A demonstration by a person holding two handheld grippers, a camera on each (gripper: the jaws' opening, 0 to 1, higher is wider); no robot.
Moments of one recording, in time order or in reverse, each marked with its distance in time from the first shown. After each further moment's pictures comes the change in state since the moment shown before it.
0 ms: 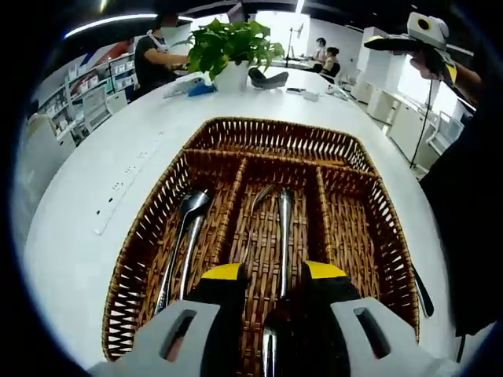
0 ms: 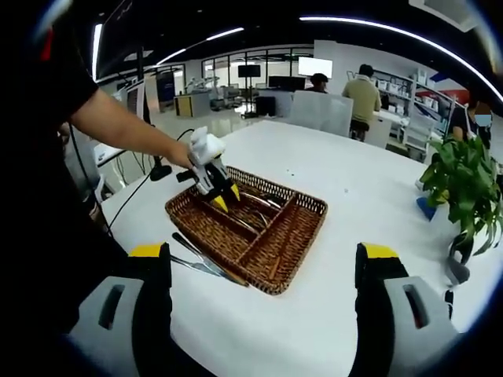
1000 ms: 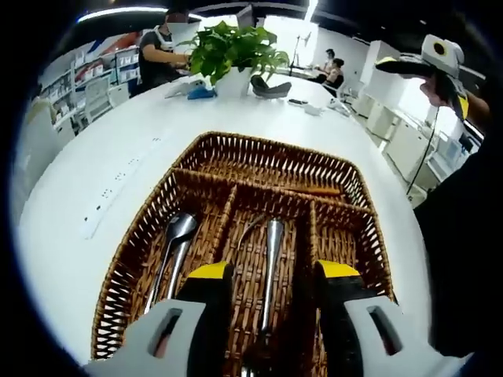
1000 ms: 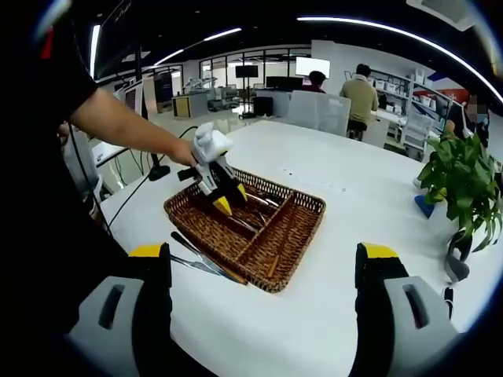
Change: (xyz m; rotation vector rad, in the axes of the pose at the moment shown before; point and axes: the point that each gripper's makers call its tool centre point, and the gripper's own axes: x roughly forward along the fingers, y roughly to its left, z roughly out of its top) left arm 0.016 -0.017 0.033 -0.145 -0.041 -0.083; right arm -0.001 0.001 -0.003 0.005 0.000 -0.009
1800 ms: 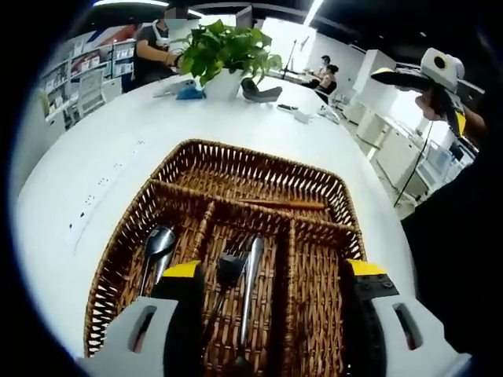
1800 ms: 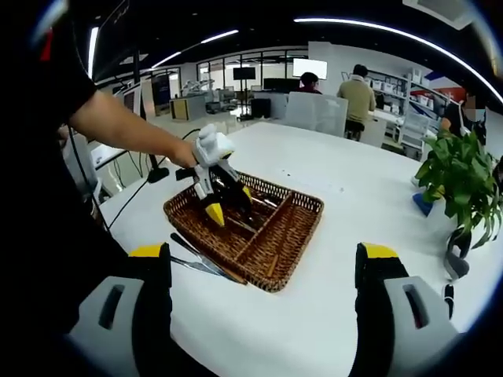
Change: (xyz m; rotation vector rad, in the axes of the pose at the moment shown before) left arm -0.007 -0.021 0.020 0.078 -0.034 -0.017; right arm -0.003 -0.001 0.001 0.012 -0.020 -0.006
